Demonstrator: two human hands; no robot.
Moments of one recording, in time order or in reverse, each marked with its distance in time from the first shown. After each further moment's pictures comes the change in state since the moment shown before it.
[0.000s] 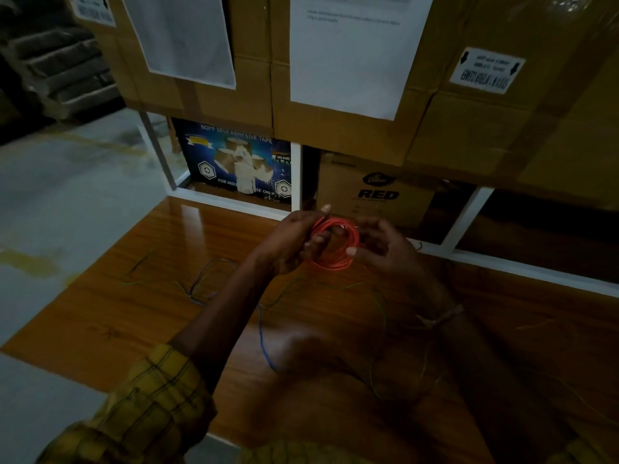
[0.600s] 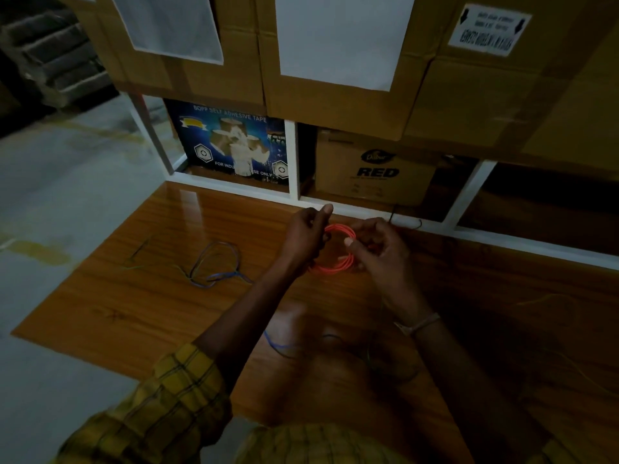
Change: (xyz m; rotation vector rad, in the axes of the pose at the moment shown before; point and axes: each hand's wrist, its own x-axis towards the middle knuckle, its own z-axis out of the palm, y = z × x) left_hand 0.012 -0.055 0.030 0.386 0.474 0.107; right_hand -0.029 0.032 0.033 0.156 0.287 -0.018
